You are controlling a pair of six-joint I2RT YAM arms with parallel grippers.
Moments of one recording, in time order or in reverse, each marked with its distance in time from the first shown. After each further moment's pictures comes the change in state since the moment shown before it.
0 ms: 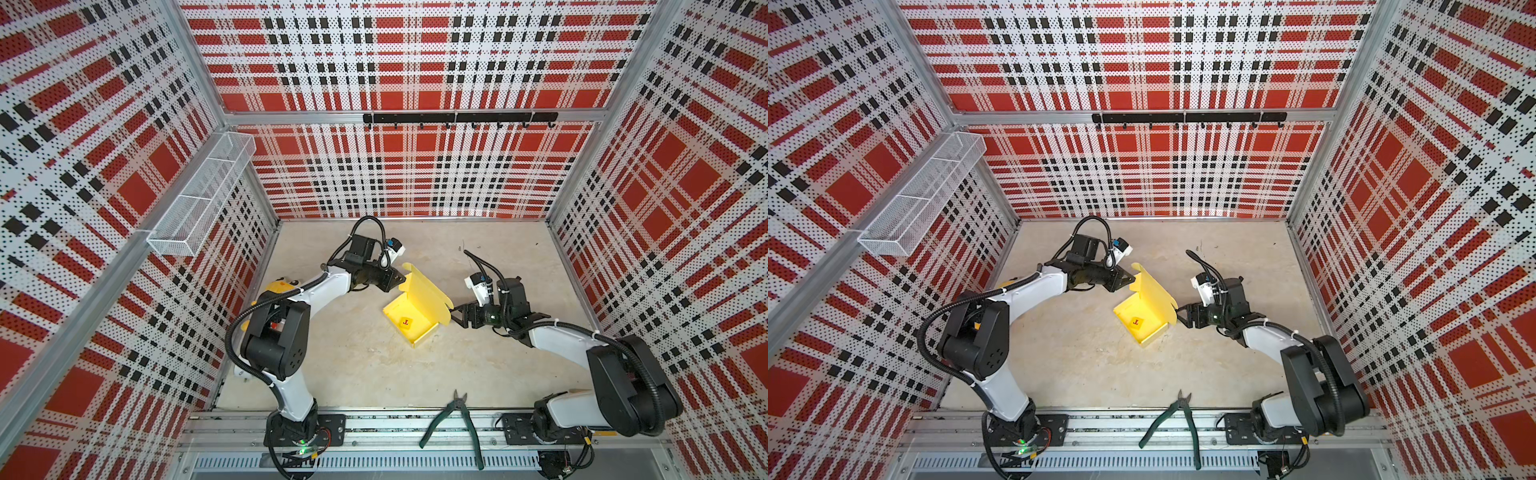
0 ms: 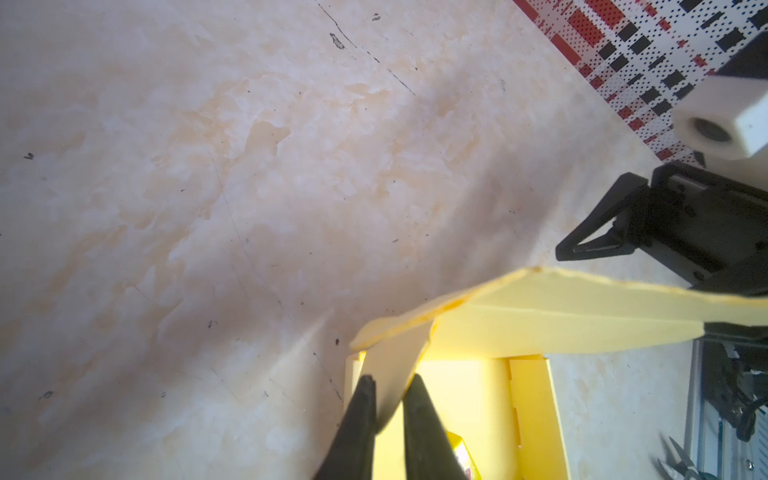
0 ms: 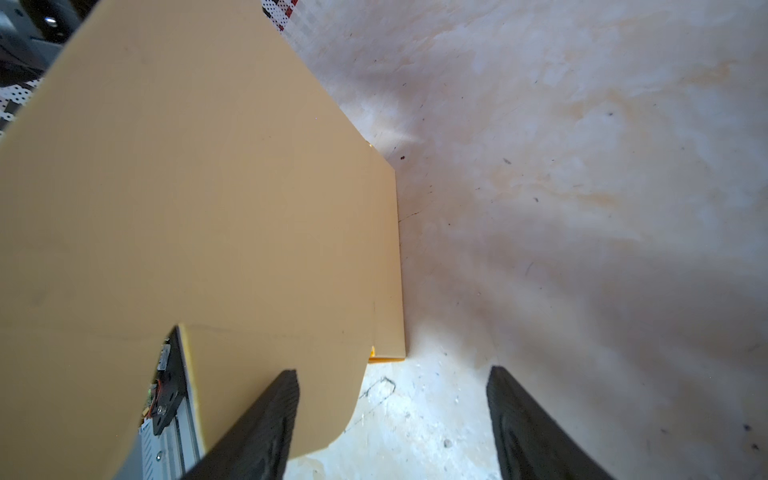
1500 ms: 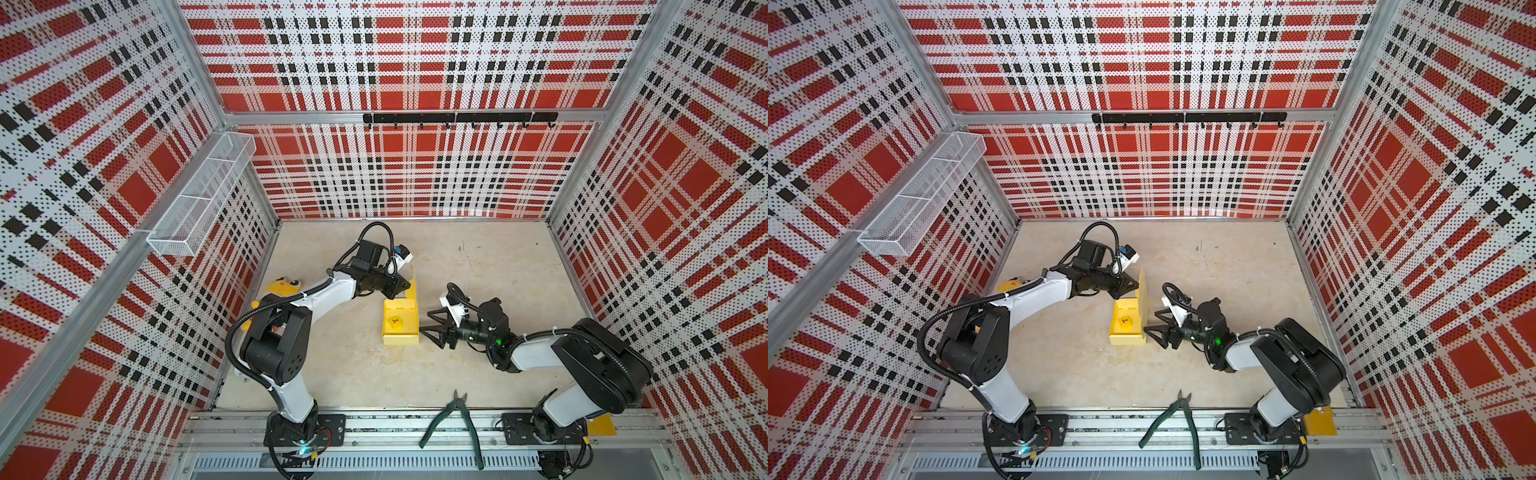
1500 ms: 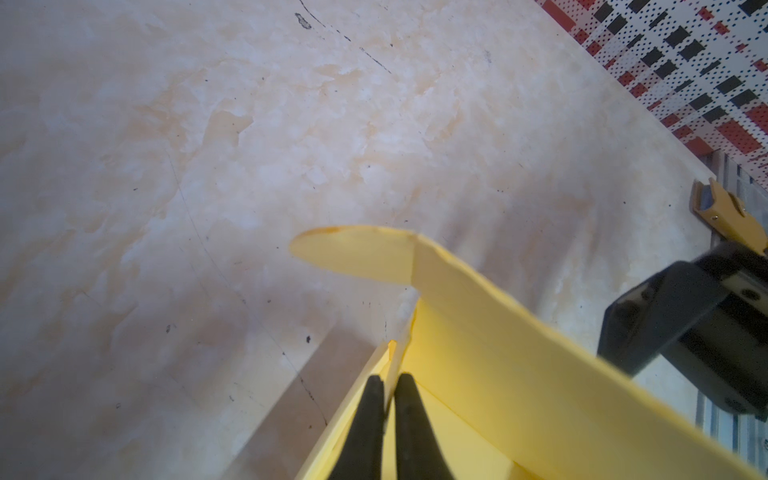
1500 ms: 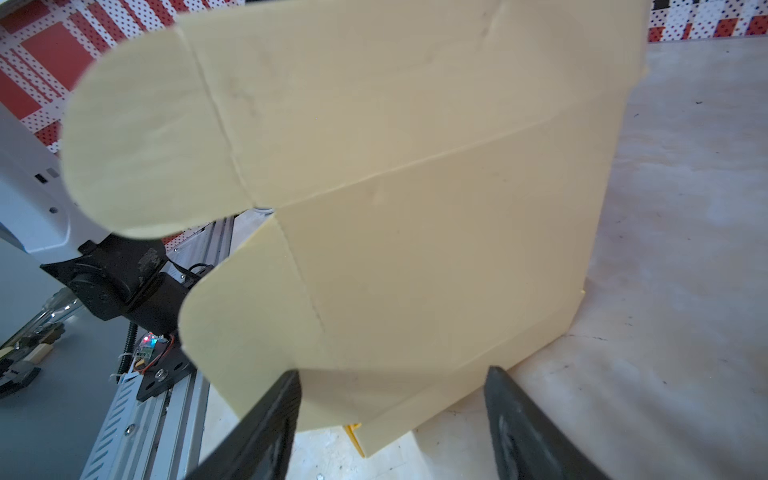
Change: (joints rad) left arm -0.060 -0.026 -0.048 0.016 -0.040 0.018; right arm 0.315 0.200 -0.172 0.826 0.051 -0.019
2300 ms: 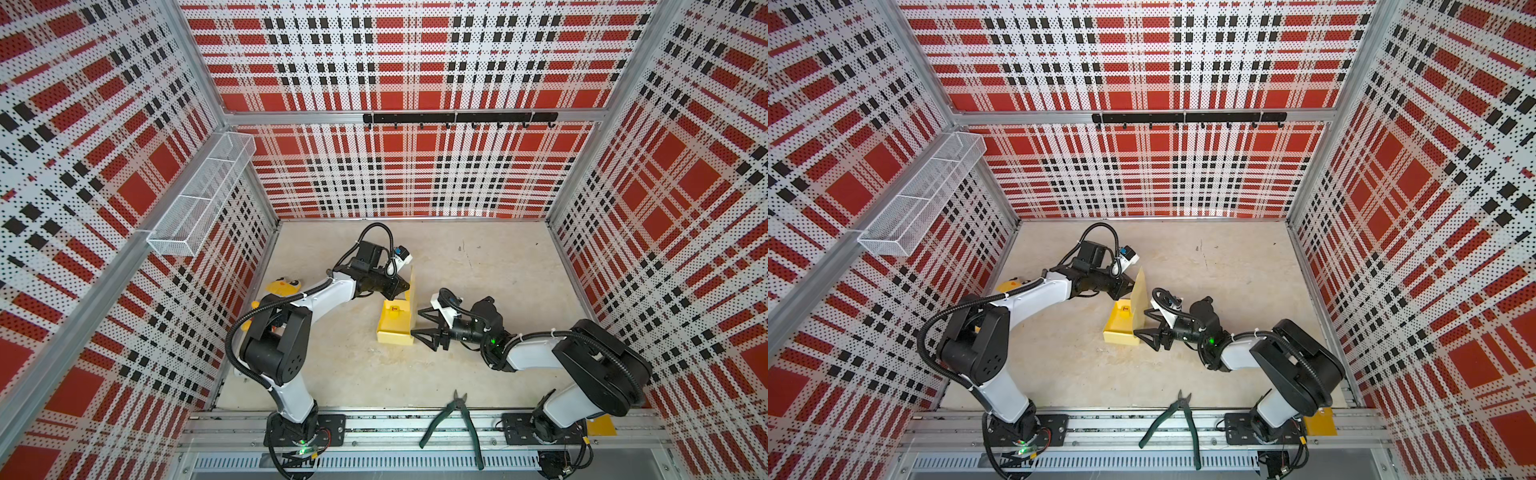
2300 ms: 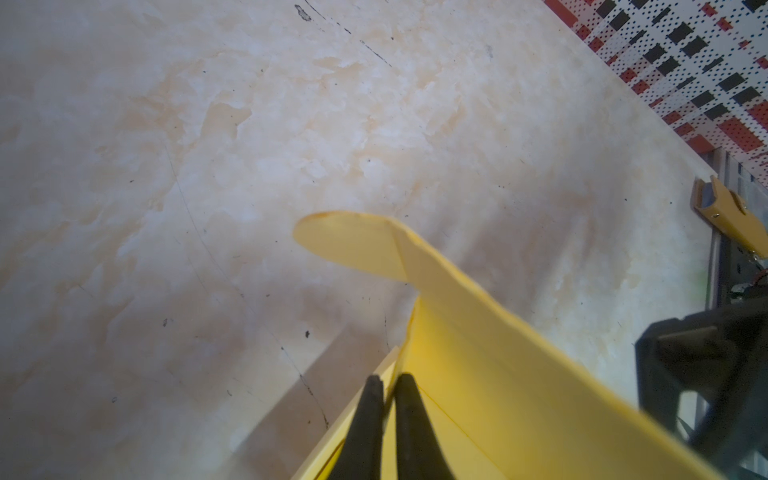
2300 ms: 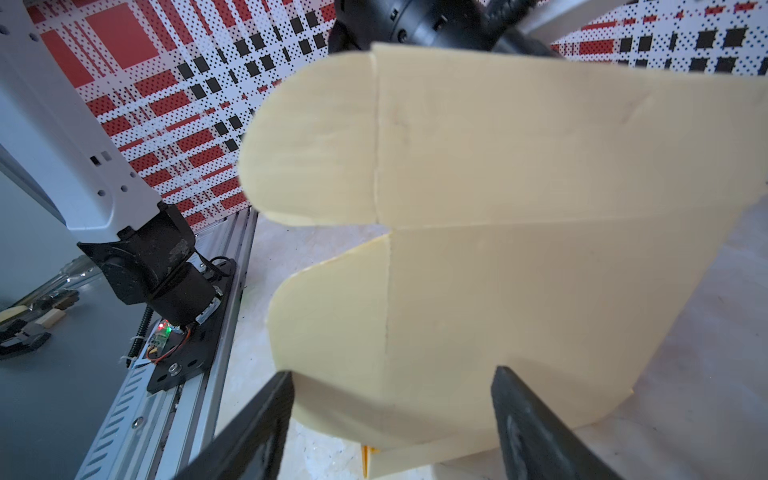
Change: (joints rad) left arm 0.001 -0.001 -0.007 -0.002 -0.001 0.000; right arm 0.080 -0.039 0.069 -0.054 0.011 -0.085
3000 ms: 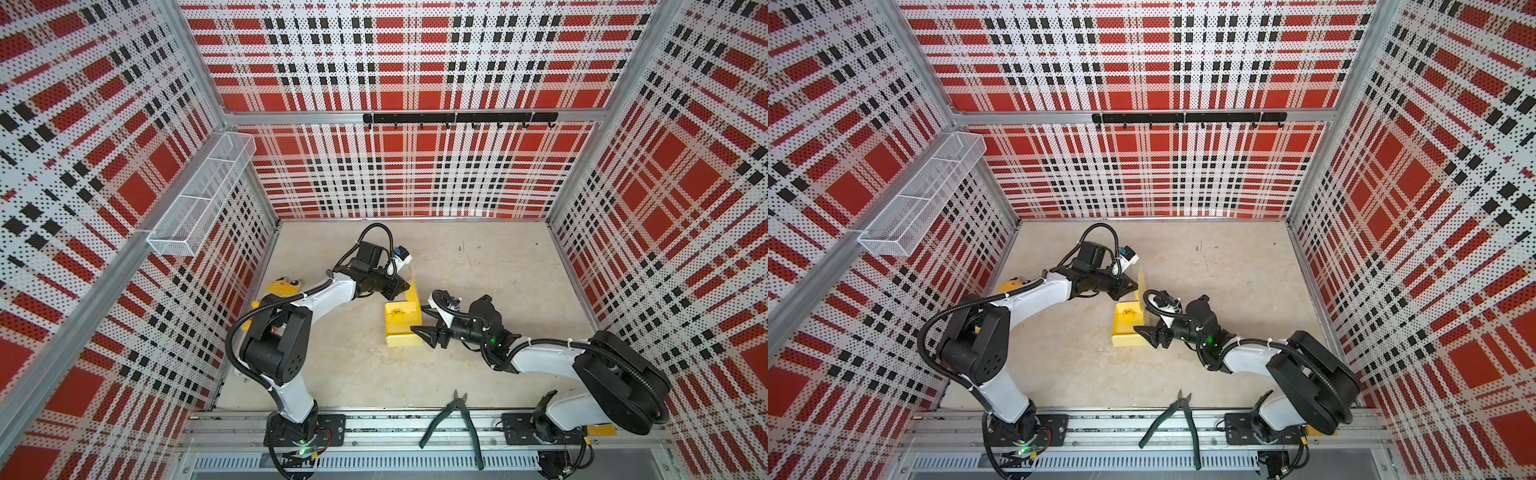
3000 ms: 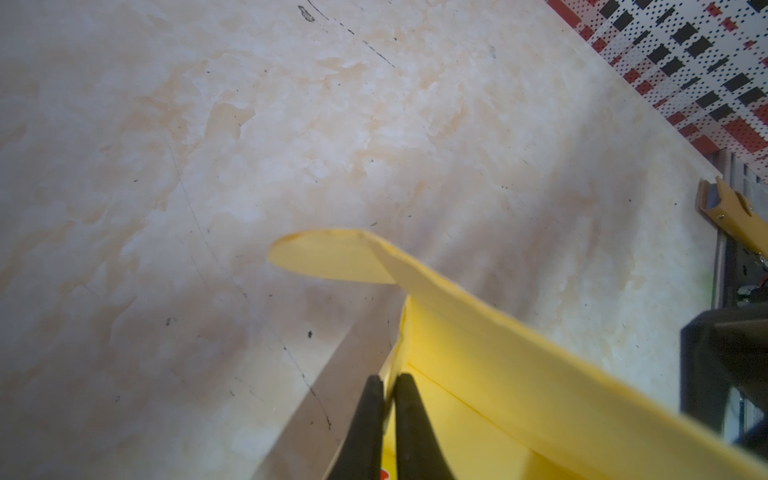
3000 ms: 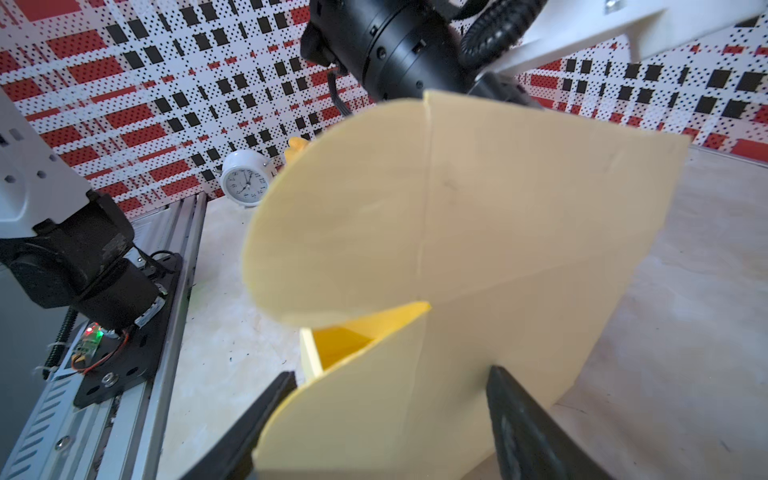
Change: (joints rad) left arm 0.000 0.000 -0.010 0.016 -0.005 -0.003; right arm 0.030 -0.101 0.019 -0.178 0.187 -0.092
